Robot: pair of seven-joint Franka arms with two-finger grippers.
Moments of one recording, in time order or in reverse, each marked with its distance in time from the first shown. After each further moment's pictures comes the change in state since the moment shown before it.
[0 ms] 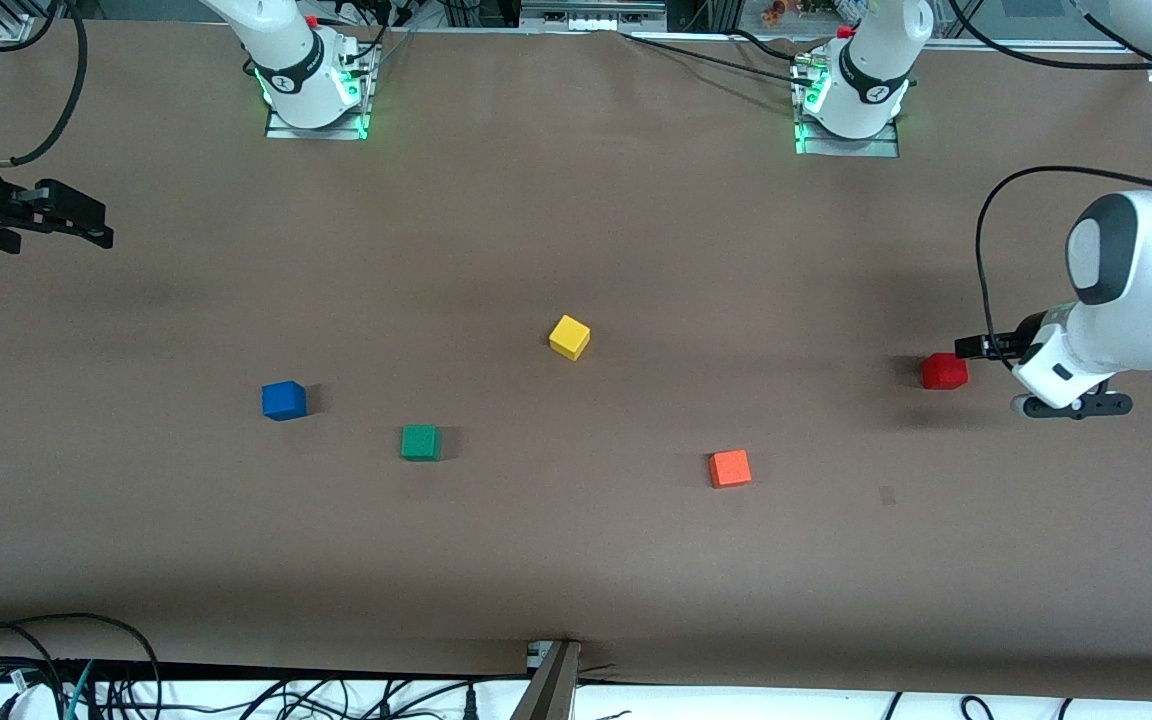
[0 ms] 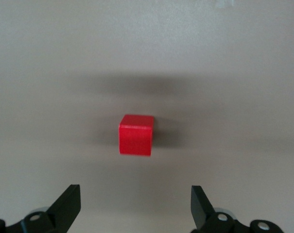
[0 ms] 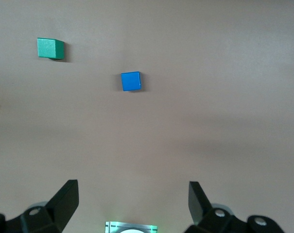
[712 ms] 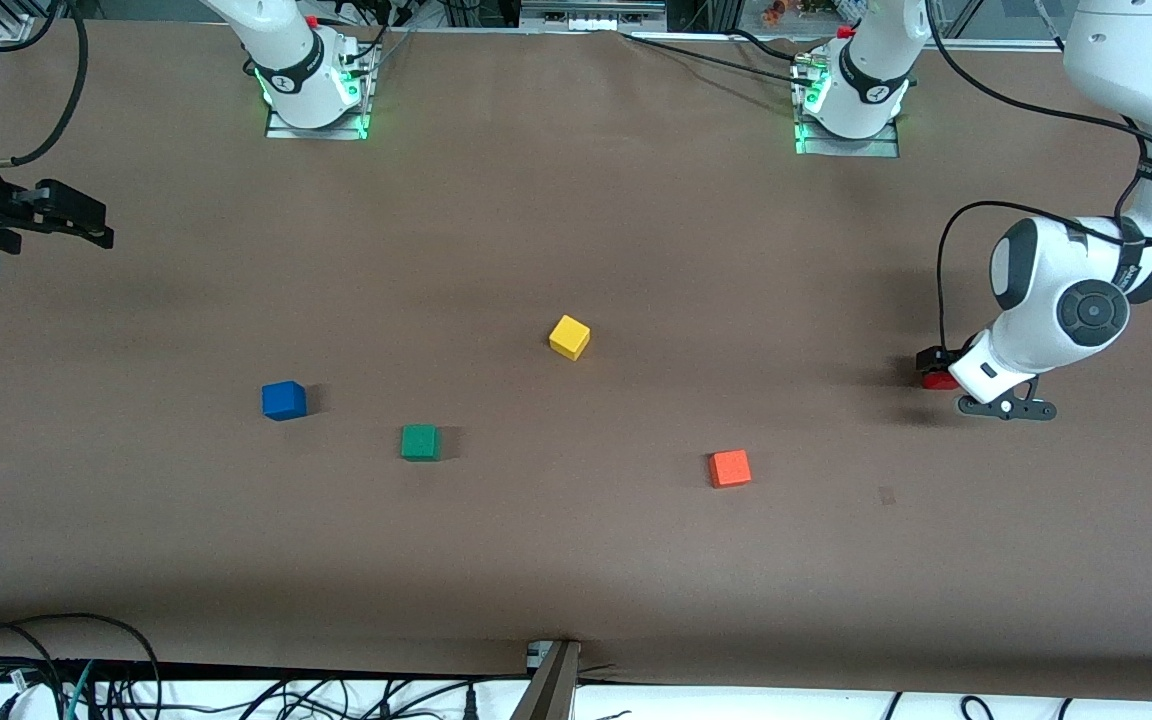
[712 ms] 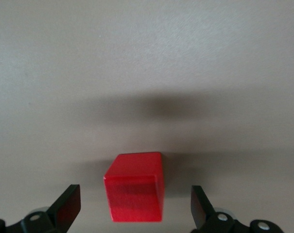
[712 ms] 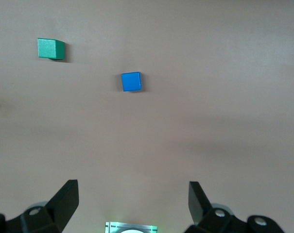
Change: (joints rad) left arm 0.018 0.082 -0.001 -0.210 0.124 0.400 0.034; right arm 0.000 0.000 0.000 0.000 0.000 0.002 0.000
